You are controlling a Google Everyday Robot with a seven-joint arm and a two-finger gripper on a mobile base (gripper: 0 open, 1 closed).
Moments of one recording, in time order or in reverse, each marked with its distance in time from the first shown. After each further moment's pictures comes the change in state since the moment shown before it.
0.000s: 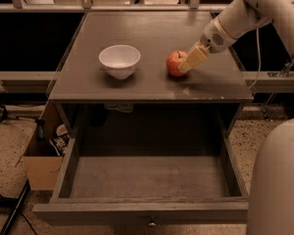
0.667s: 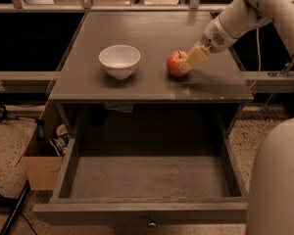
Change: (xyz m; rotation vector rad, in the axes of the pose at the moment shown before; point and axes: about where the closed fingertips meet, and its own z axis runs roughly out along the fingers) arm -0.001 0.000 -0.002 0.000 0.003 -0.003
